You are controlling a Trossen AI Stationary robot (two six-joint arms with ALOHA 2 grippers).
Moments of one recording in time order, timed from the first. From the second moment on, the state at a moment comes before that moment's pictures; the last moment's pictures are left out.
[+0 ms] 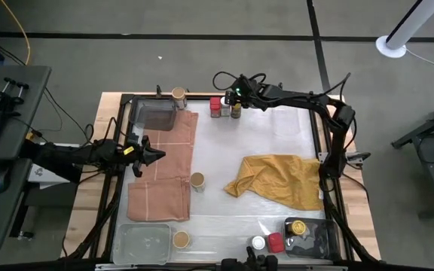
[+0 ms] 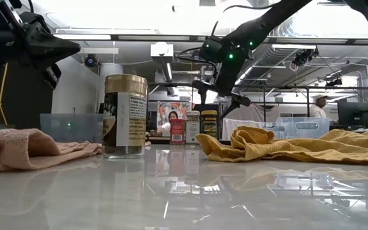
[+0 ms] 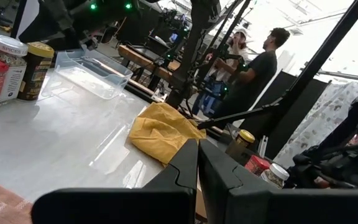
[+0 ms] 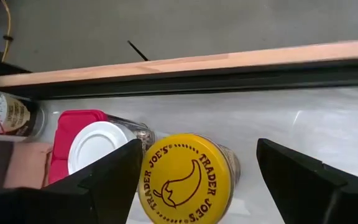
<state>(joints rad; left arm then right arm) -0.09 0.01 0.01 0.03 -0.17 -0.49 -0.54 1.91 1.43 -0.48 0.28 0.97</state>
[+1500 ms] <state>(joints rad) -0.09 0.01 0.01 0.03 -0.17 -0.49 -0.51 1.85 1.43 -0.72 0.32 0.56</state>
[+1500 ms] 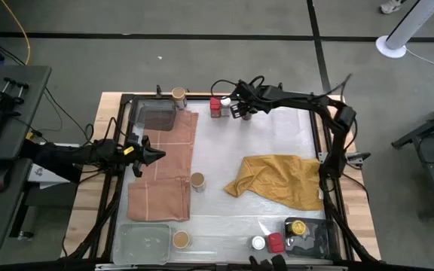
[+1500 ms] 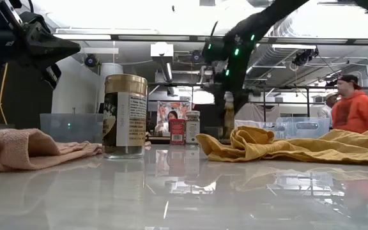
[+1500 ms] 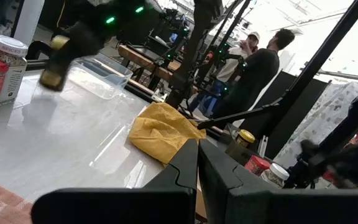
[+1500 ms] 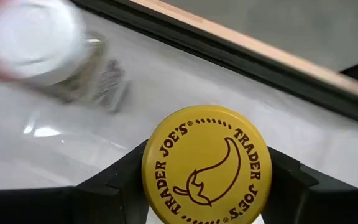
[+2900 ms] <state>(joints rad) -0.09 0.01 0.01 0.03 -0.17 -0.49 1.22 1.51 1.42 -1.43 0.13 2.00</state>
